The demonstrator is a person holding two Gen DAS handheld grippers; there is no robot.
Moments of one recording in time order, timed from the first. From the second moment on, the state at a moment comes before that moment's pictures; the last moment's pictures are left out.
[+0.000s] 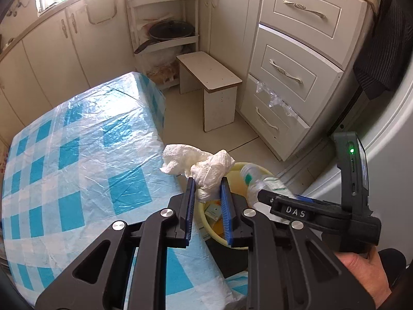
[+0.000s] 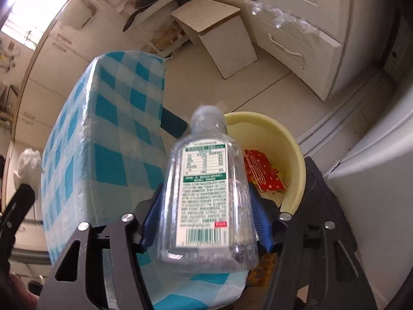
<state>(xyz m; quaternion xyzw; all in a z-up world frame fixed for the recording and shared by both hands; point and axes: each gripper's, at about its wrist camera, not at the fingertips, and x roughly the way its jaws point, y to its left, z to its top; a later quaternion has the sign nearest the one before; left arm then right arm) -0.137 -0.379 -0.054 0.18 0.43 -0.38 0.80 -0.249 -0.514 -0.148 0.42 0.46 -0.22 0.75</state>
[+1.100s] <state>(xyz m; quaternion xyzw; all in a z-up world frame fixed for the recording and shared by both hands) -0.159 -0.325 -0.047 0.18 0.44 -0.32 0.82 -0.270 -0.475 -0.027 0.28 0.33 -0.28 0.86</state>
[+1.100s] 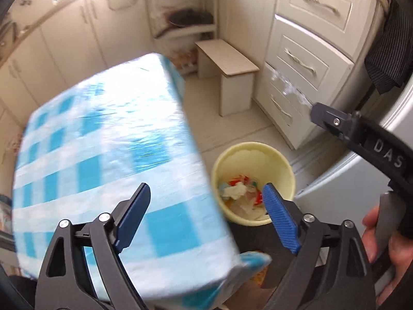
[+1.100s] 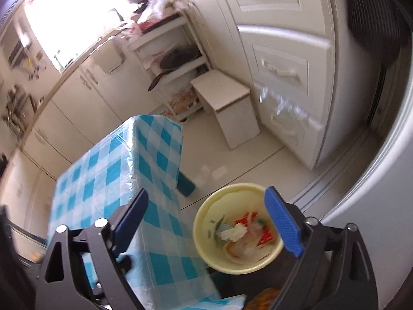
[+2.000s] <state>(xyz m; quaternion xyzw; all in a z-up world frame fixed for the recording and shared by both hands) -0.279 -0.084 0.038 0.15 0.34 -0.27 0.89 -0.391 -0.245 0.061 0.15 0.28 -0.32 0.89</state>
